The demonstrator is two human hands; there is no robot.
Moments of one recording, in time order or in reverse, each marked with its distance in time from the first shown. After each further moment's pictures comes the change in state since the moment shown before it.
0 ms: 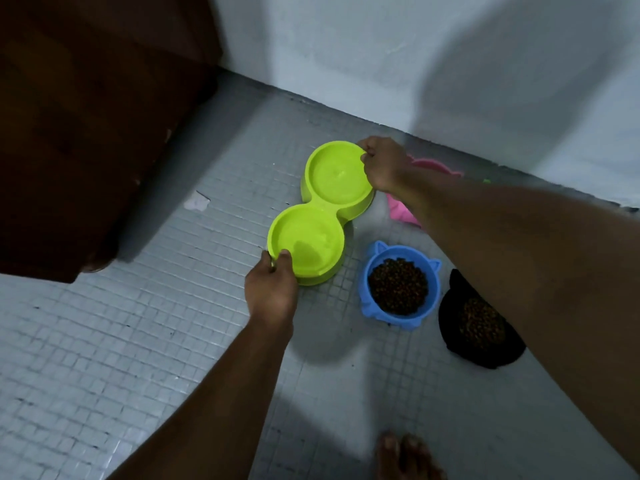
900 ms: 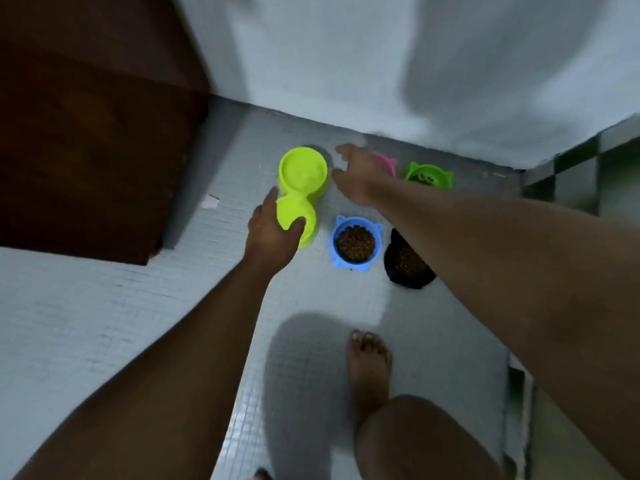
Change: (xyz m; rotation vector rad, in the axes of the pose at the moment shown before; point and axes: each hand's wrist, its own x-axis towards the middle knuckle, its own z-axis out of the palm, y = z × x) left_hand -0.110 0.160 -0.063 0.604 -0.367 0.319; right_hand -0.163 -0.095 -0.141 0.024 -0.098 0.141
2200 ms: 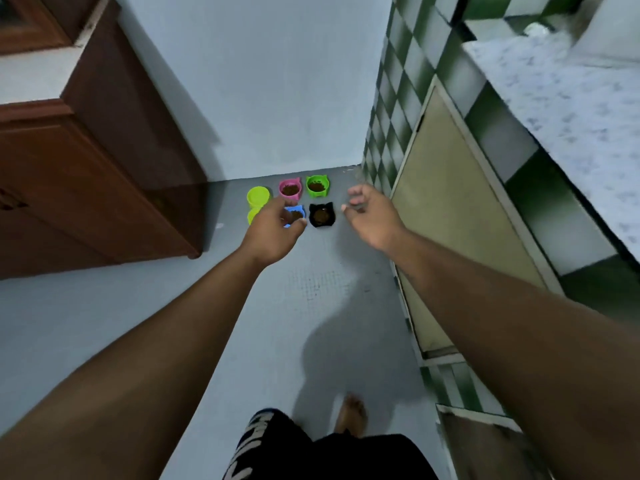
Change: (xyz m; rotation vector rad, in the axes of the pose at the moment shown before) left_hand -0.717 0.149 -0.224 0.160 -0.183 0.616; right_hand -0.851 -0.127 -0.210 0.589 0.453 0.111
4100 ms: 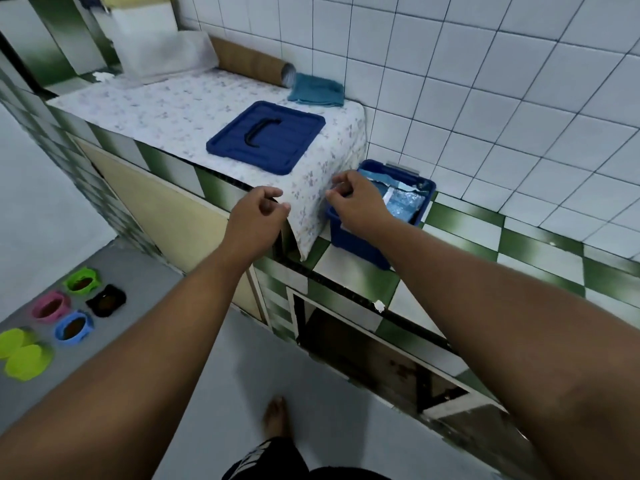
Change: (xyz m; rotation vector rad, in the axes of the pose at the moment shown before) left_hand -0.338 0.283 0.258 -0.156 -0.529 0.602; right_hand -0.486 0.155 -0.290 0.052 0.875 0.253
